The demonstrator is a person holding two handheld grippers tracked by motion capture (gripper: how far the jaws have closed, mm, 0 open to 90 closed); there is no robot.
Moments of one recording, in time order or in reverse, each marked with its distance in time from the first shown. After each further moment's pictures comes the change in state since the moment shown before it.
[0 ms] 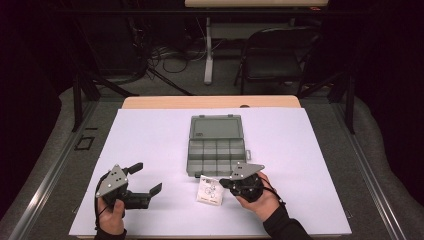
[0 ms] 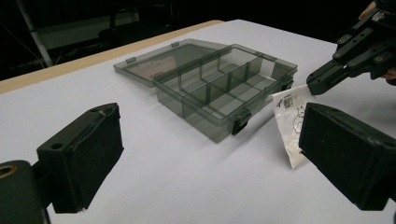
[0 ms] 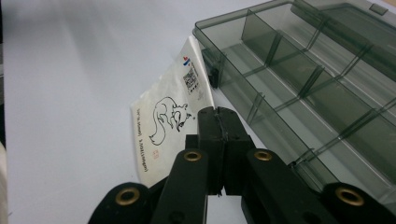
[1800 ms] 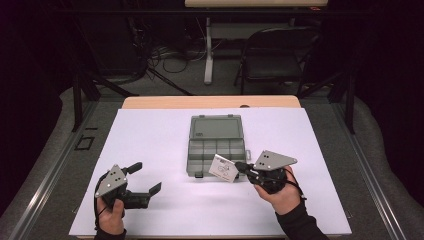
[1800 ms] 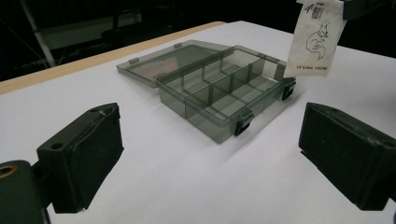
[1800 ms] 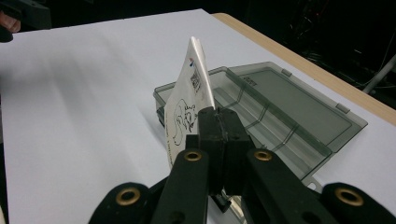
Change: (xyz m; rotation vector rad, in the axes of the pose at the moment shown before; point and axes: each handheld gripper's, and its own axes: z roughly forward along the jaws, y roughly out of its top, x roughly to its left) left arm 0.001 0.000 -0.001 -0.003 0.010 -0.001; right arm -0.017 0.025 -0.069 -0.172 -0.123 -0.011
